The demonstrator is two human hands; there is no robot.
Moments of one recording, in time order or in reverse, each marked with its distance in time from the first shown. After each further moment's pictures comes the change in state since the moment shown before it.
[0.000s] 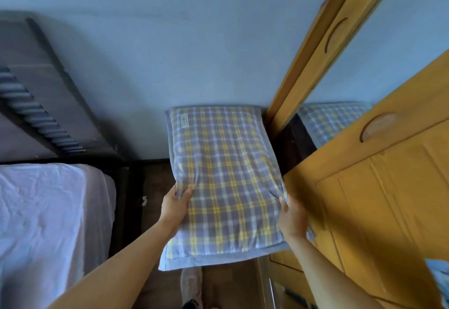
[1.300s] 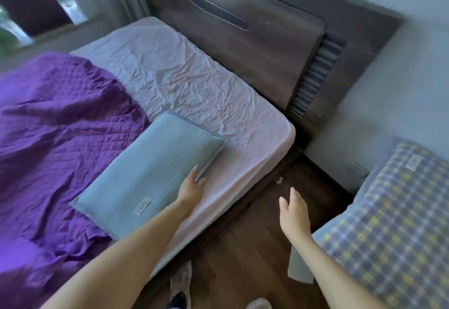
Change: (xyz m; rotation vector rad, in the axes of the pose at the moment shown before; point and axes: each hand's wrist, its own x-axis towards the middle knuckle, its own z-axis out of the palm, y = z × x) left_hand -0.236 -0.189 -0.319 -0.087 0.764 -0.137; right_hand -0.294 -0.212 0.118 -0.104 -0.856 -0.732
